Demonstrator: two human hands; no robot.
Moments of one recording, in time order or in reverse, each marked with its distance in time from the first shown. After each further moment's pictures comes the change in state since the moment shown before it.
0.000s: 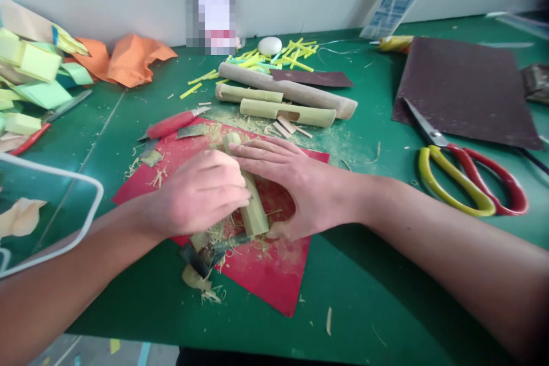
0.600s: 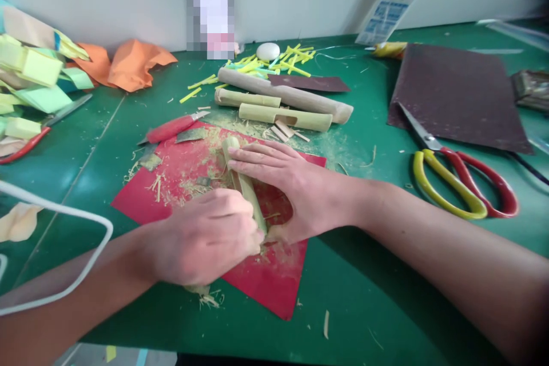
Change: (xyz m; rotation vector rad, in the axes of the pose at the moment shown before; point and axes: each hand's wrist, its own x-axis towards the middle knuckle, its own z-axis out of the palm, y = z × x) left_hand 0.002 0.008 0.001 -0.089 -0.006 -0.020; right_hand 0.000 0.000 -0.001 0.006 -0.018 0.002
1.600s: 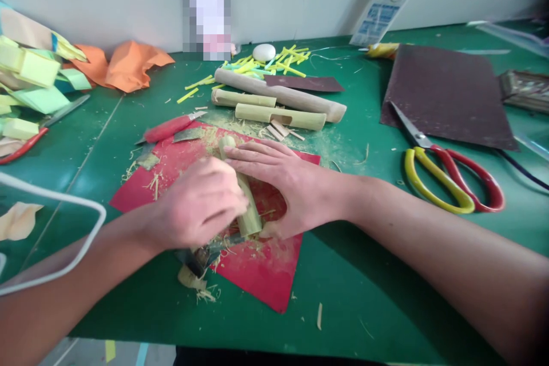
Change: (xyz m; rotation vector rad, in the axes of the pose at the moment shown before) left_hand 0.001 0.005 0.003 0.036 0.022 -0.080; right_hand 0.000 0.001 0.001 -0.011 0.013 -0.012
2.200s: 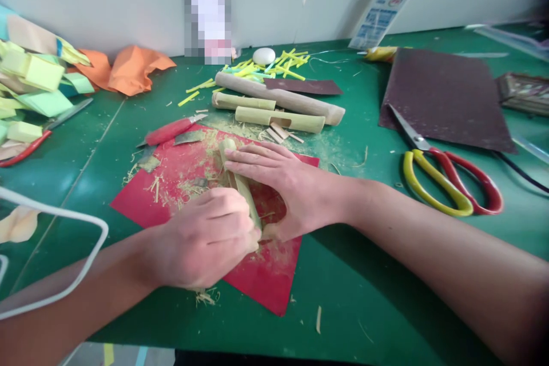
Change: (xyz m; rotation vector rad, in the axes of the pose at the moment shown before) left_hand 0.001 -0.001 0.000 0.065 -0.003 0.054; right_hand 0.000 -0.002 -0.001 -0.011 -0.004 -0.004
